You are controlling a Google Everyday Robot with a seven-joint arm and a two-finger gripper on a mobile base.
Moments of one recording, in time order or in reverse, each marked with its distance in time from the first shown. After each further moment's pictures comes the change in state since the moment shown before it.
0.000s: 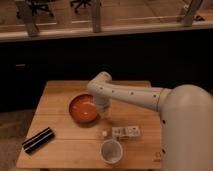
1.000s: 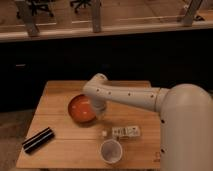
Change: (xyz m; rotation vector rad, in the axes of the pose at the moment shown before) arm -0.026 0.003 0.001 -0.009 -0.003 -0.071
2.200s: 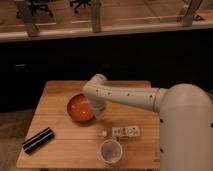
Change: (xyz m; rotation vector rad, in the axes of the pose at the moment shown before) arm -0.002 -0.006 0.004 0.009 -0.005 -0.039
